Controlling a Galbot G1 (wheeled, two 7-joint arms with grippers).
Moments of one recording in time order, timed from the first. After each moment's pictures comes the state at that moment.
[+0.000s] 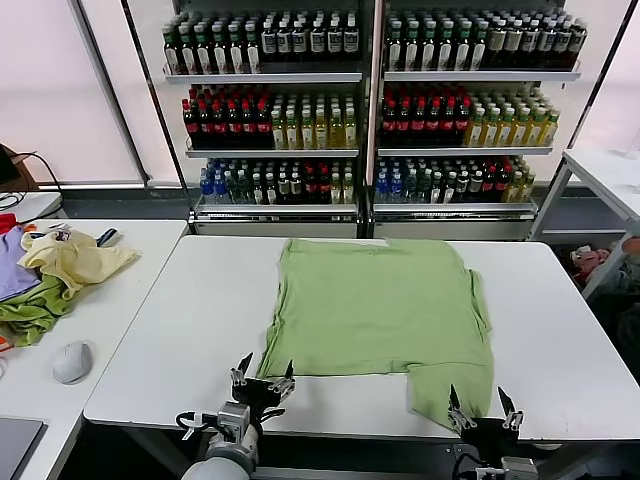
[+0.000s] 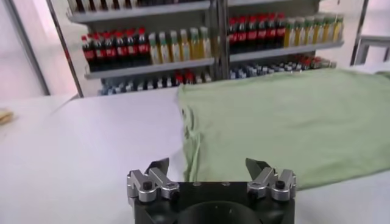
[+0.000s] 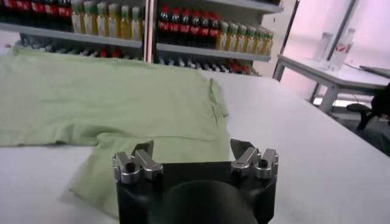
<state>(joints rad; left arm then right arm) 1.36 -1.29 -0.16 -2.03 -0.20 0.52 -0.34 -1.74 1.39 0.56 2.17 0.11 -0.34 0.22</state>
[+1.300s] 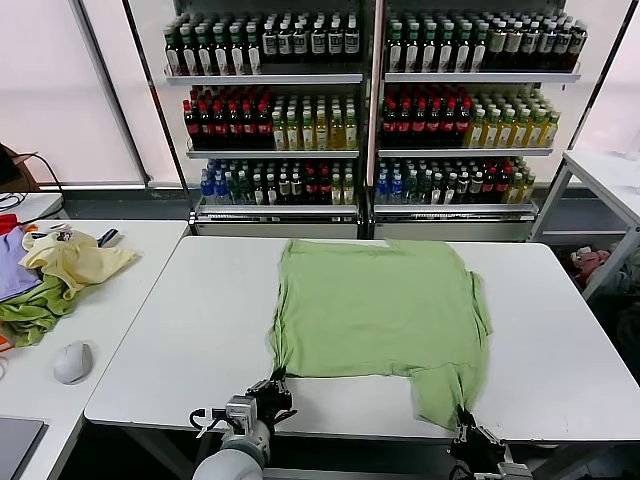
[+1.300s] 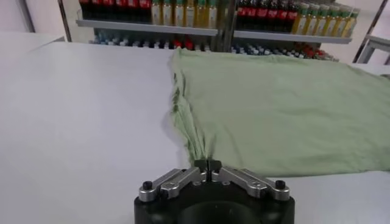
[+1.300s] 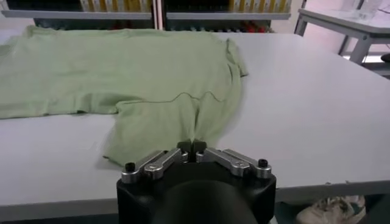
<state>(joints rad) 1.34 -1.30 -0.14 -2.03 -0.42 0.53 -0.39 -1.75 1.35 0.57 2.20 0.26 -0.32 0.15</state>
